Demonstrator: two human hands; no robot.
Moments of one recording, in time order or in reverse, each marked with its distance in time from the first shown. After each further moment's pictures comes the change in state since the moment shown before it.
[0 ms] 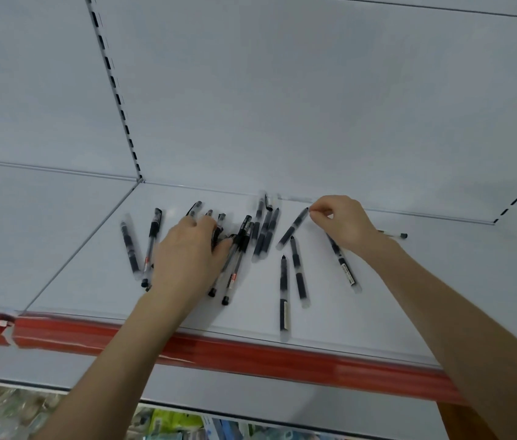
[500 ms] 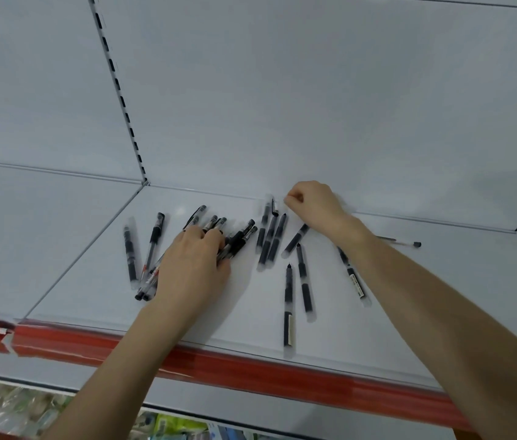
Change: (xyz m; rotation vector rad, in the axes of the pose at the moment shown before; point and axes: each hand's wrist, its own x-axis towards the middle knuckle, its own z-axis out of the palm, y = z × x) left_hand 0.005 -0.004 0.011 0.012 -0.004 0.049; right_hand 0.051 -0.028 0.024 -0.071 -0.060 -0.001
